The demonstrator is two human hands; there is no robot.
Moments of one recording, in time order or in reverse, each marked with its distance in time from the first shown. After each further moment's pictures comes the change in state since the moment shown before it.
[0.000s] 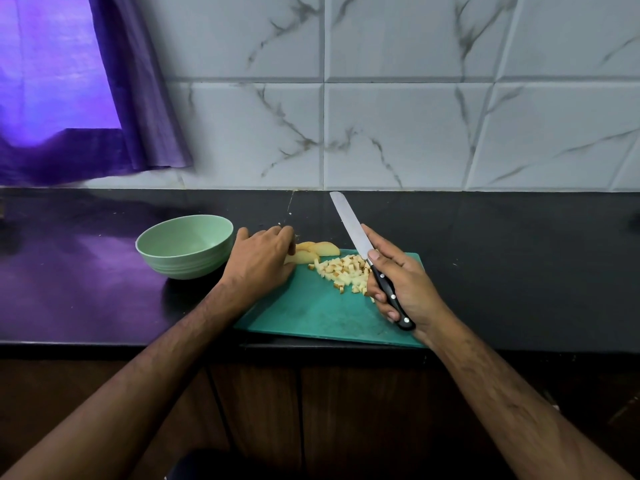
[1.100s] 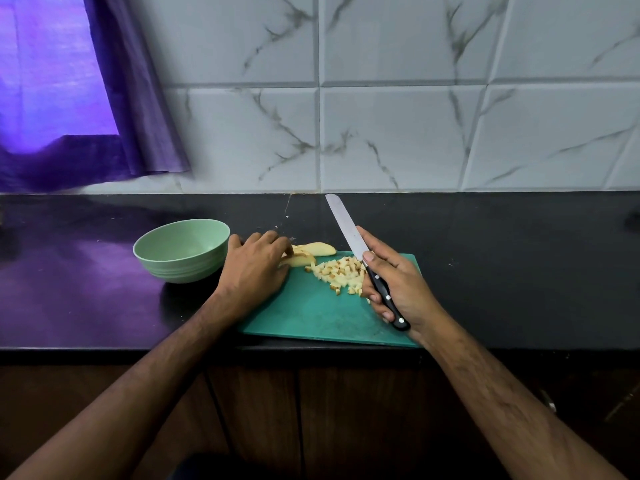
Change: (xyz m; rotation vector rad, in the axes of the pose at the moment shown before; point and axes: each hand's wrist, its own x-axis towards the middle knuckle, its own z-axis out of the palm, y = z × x) left_hand -0.009 -0.001 0.005 0.007 0.051 -0.001; right_hand 0.000 0.001 -0.001 -0.015 0.010 -0.002
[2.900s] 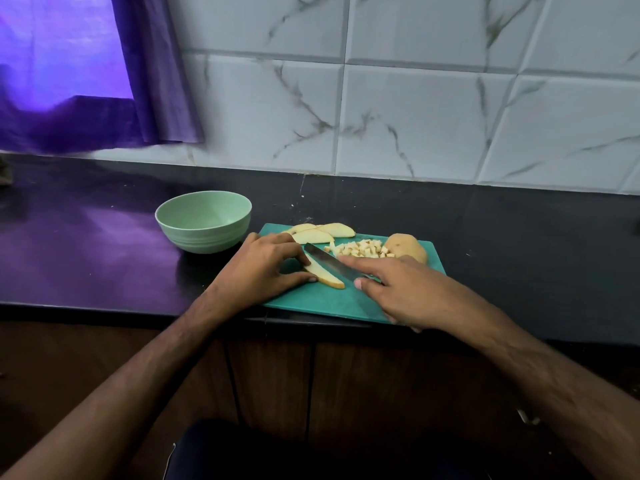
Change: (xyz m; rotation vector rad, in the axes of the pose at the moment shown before) left_hand -0.043 -0.021 -0.011 -0.451 -0.063 0.157; right_hand -0.026 -0.051 0.045 -1.336 -0.309 0.092
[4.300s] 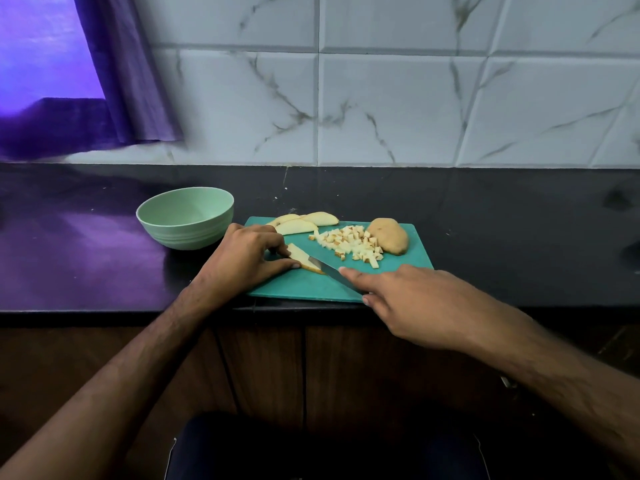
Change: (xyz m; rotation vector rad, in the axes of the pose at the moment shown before) left_hand 0.005 -0.012 0.006 -0.060 0.055 0.048; right_hand -0.046 -0.001 0.005 -0.324 -0.047 -0.039
